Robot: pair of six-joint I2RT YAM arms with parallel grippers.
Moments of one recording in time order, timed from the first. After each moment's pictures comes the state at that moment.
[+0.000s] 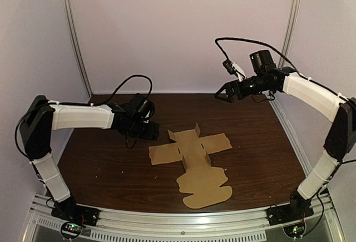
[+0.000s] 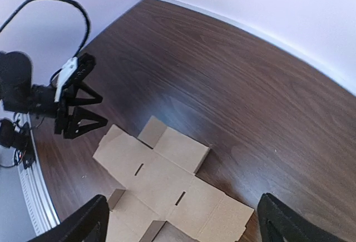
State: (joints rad) left arm -0.75 1.71 1.13 -0.37 -0.19 -0.60; right arm 0.39 1.59 1.49 -0.58 -0.65 -0.07
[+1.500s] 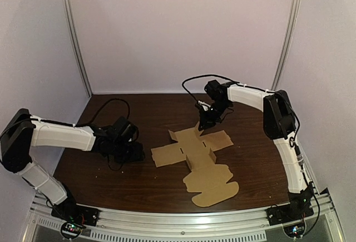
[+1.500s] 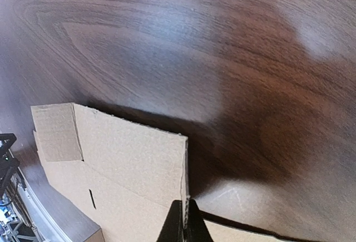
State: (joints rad) left arm -0.77 1.52 0.79 -0.34 -0.11 -0.95; right arm 0.49 2.44 2.12 -0.98 -0.55 0.17
